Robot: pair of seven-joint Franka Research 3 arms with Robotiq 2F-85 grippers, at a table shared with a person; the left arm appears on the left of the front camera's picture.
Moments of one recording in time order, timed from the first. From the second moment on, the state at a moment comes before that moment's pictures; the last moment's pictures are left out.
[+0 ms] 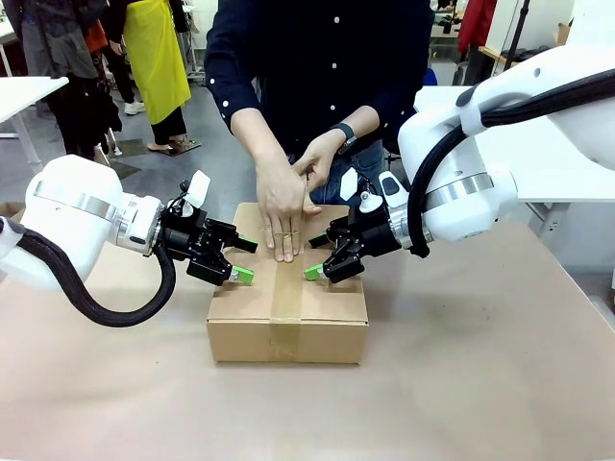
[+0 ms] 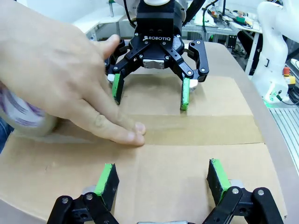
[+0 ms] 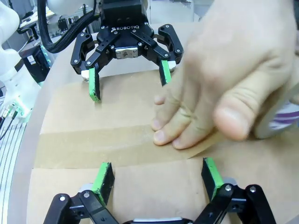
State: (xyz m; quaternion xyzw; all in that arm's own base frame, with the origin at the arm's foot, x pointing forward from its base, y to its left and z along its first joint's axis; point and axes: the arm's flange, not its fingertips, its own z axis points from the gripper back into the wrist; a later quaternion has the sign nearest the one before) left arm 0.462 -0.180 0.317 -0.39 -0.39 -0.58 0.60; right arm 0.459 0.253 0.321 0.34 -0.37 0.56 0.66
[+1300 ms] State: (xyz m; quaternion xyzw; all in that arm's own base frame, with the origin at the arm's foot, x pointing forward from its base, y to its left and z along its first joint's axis) left arm 0.462 -0.180 0.317 -0.39 -0.39 -0.58 0.60; right arm 0.459 0.252 0.320 0.34 -0.37 0.56 0.66
